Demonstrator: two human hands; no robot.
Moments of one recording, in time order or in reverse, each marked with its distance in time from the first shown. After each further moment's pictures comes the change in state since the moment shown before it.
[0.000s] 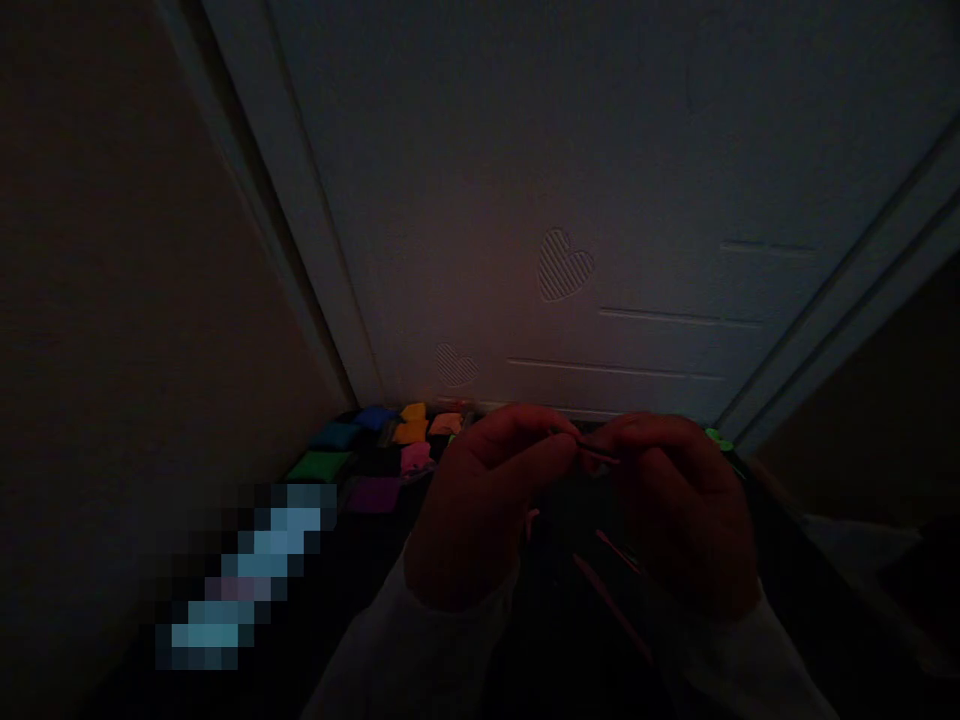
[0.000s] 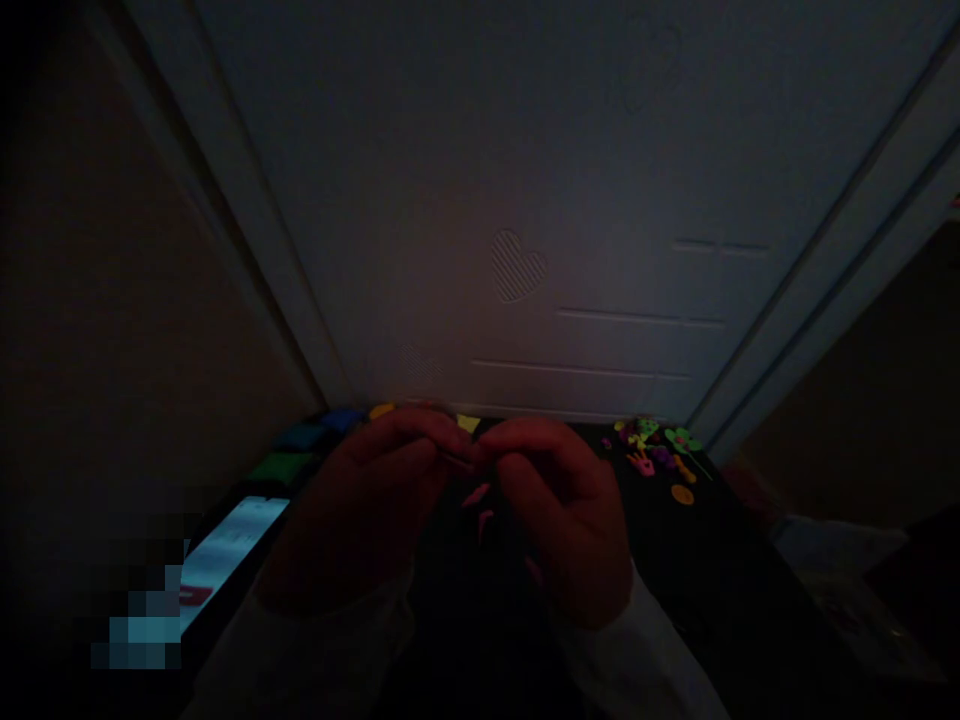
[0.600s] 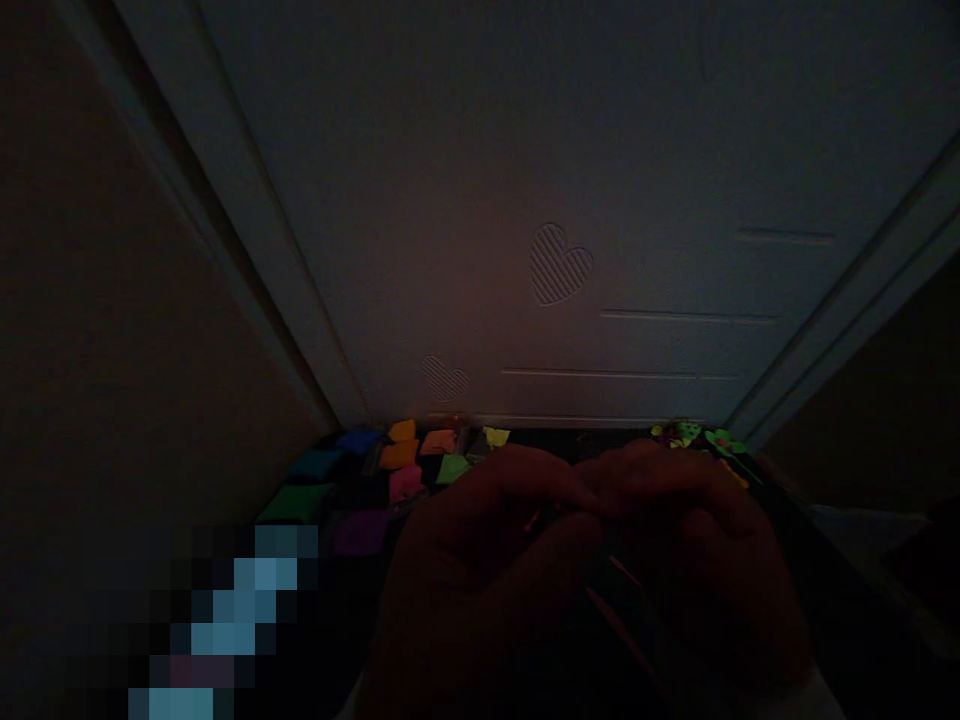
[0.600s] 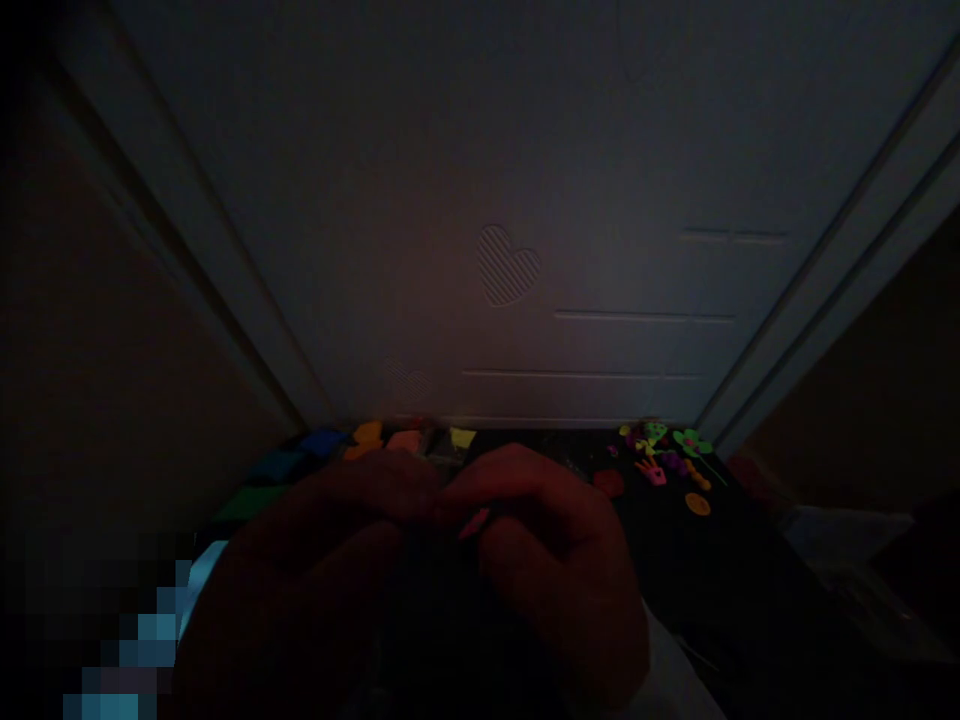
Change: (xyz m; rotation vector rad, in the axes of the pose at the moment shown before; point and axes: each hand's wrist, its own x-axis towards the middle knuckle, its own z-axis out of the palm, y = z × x) left_hand 0.000 0.005 -0.008 0.218 0.110 0.018; right_hand 0.016 0.003 0.003 0.042 -0.125 0.056
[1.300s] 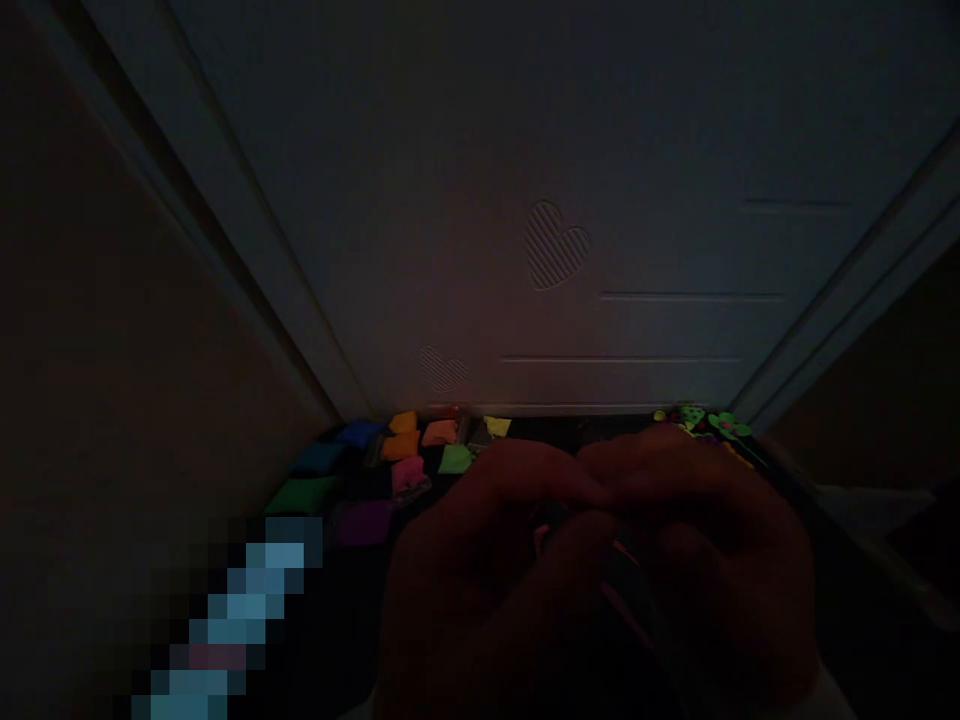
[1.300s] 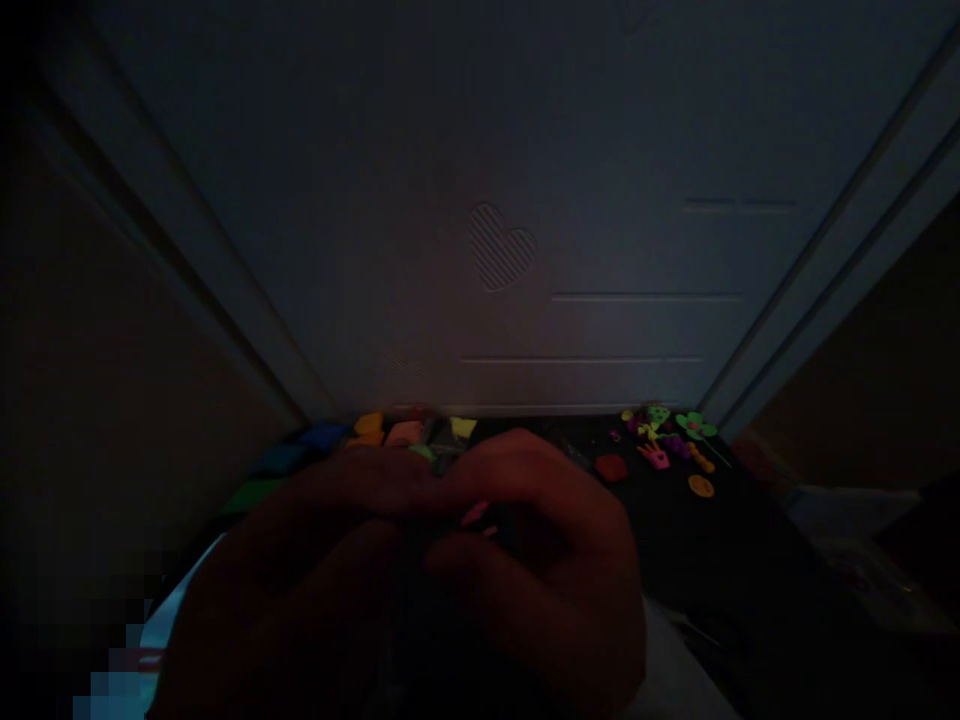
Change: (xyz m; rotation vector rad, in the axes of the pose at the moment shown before) left_hand -0.003 0.005 0.007 0.089 0.005 0.182; right_hand 0.002 -0.005 0.005 -0.200 0.060 -0.135
